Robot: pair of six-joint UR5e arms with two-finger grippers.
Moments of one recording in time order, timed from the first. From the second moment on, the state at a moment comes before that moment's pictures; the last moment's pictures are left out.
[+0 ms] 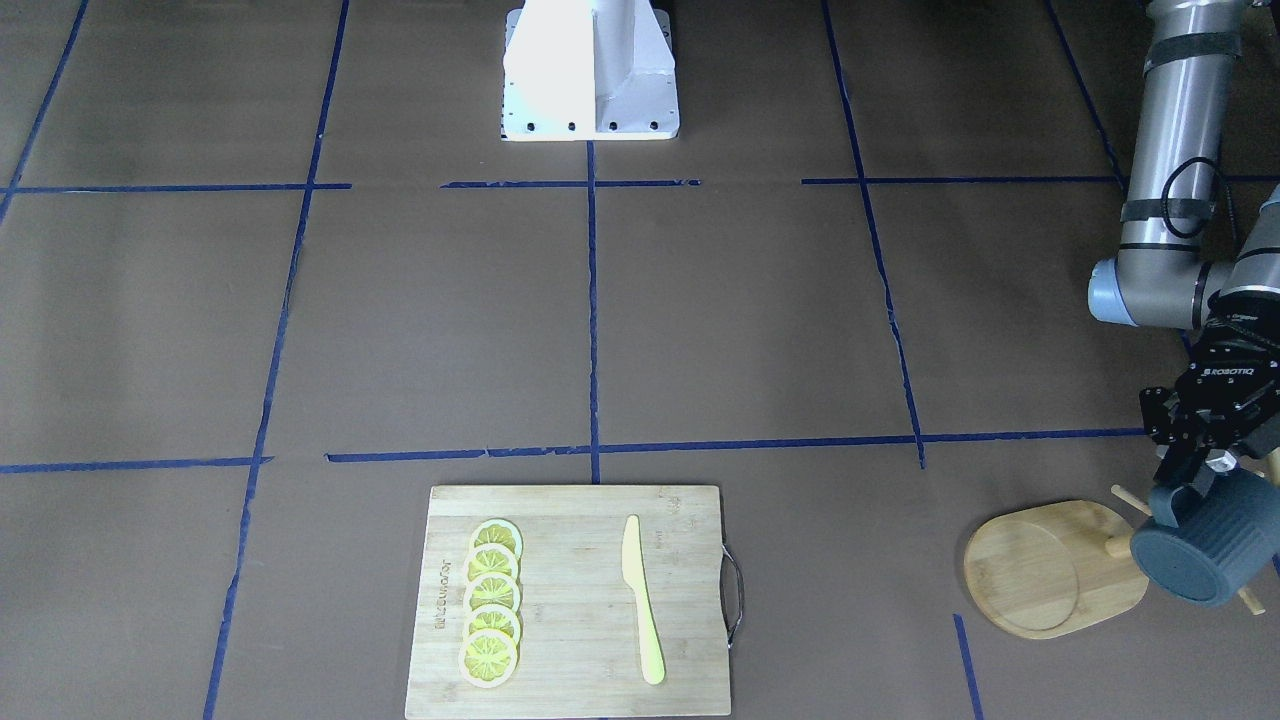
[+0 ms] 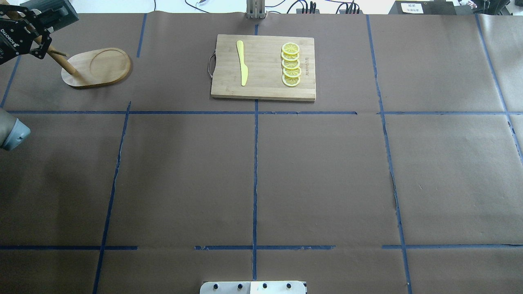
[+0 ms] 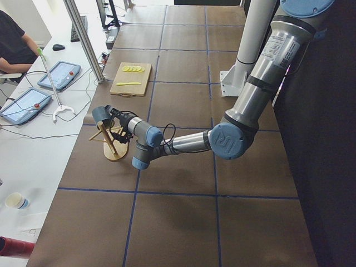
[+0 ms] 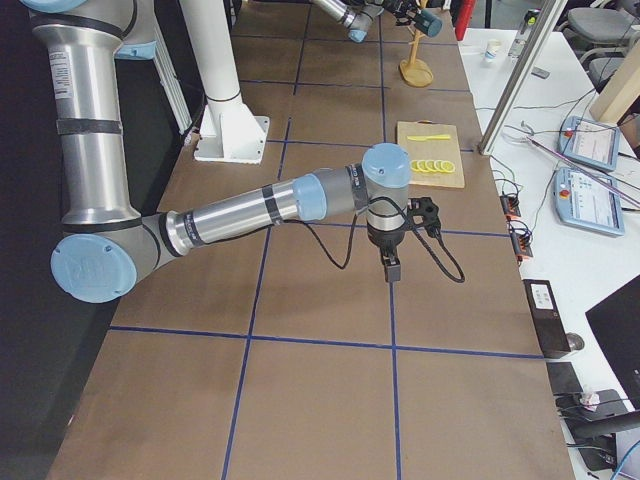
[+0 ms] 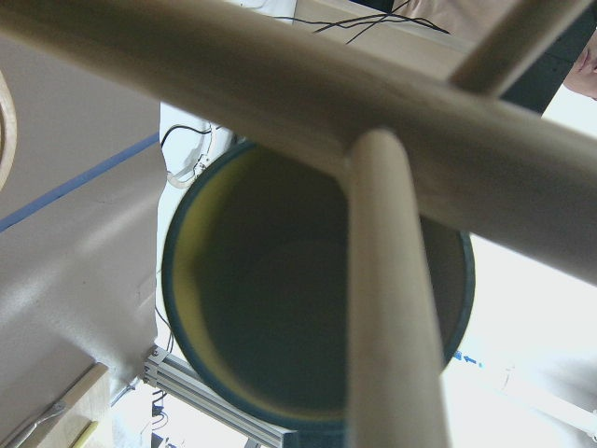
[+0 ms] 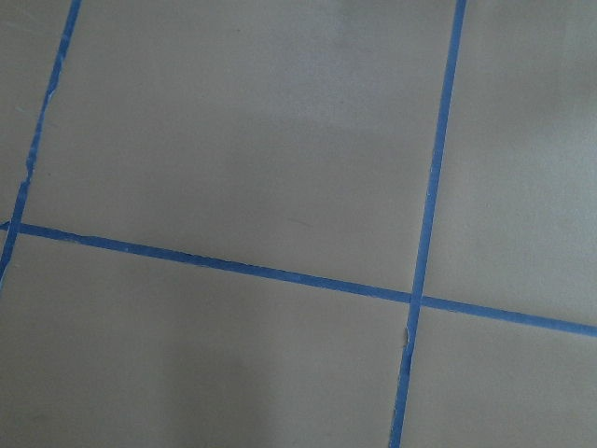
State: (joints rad) left arm -1.10 -2.00 -0.85 -3.76 -1.69 -2.66; right arm 1.51 -1.51 1.85 -1.65 2.31 0.05
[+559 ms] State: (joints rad) left arm -1.10 -1.99 -0.85 -3.76 -1.69 -2.66; right arm 1.51 -1.52 1.85 -1.65 2.31 0.05
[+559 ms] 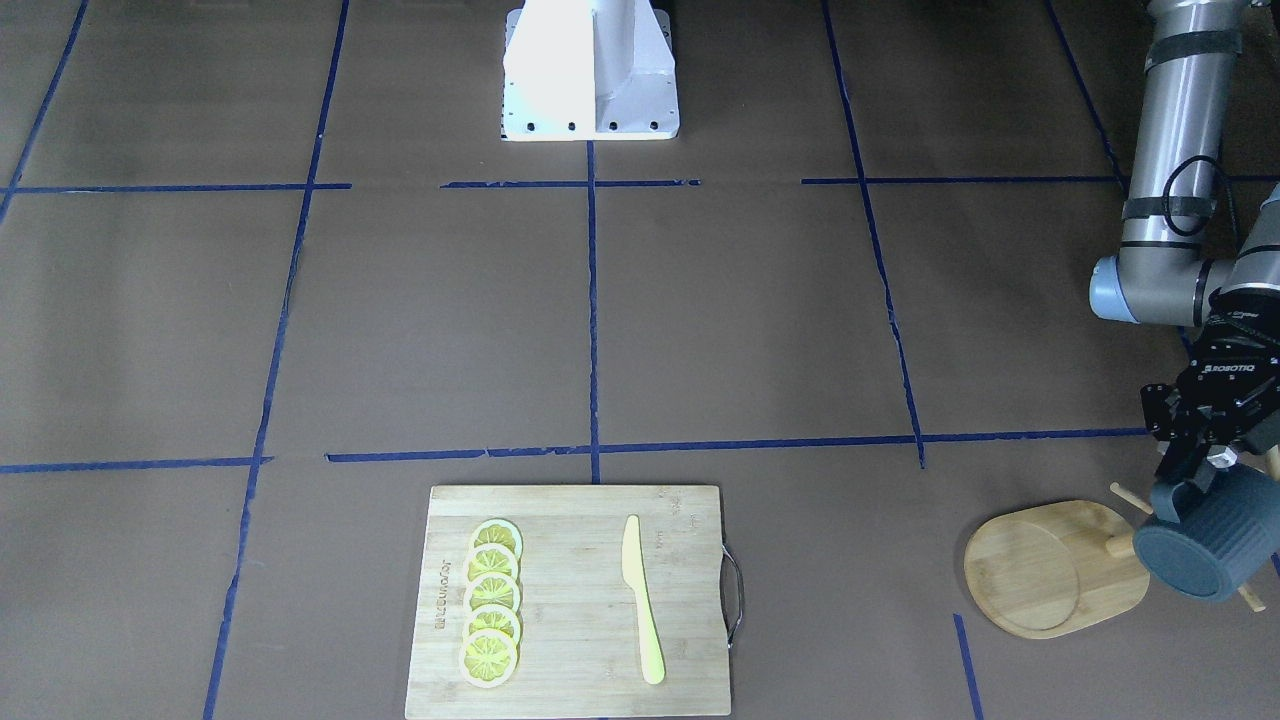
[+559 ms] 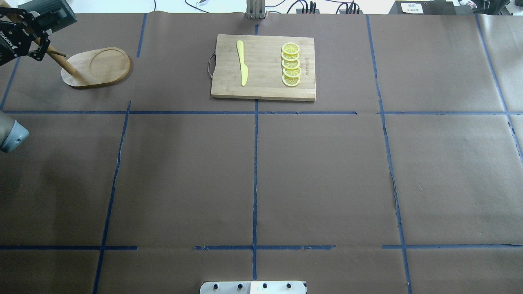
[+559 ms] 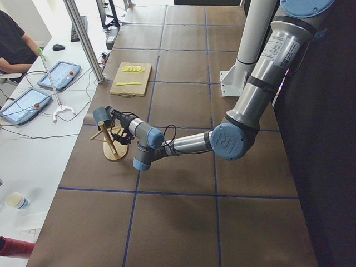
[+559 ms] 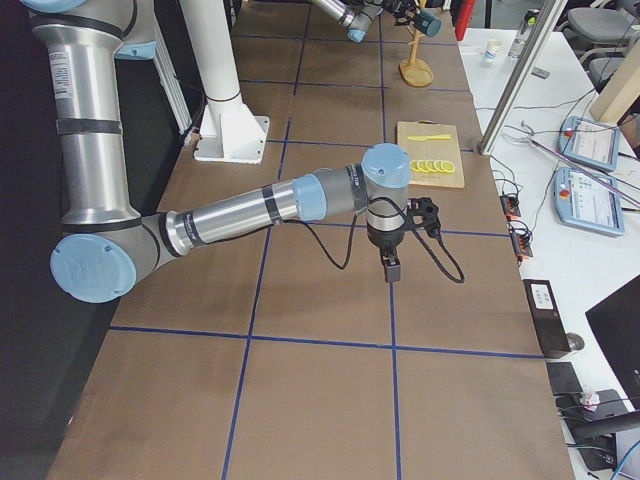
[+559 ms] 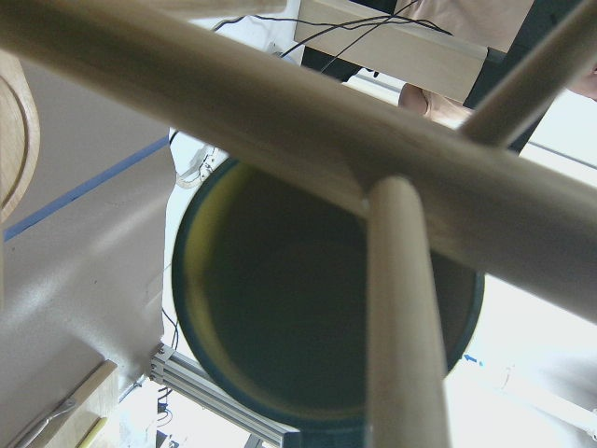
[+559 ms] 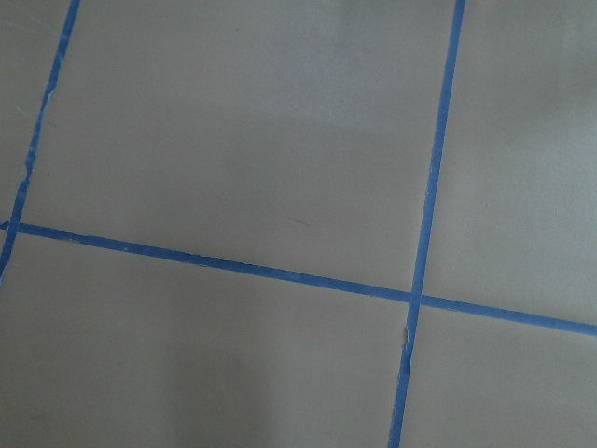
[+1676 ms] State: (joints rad) left arm -1.10 -1.99 -0.85 -3.76 -1.69 -2.67; right arm 1.51 -1.51 1.85 -1.65 2.31 0.05
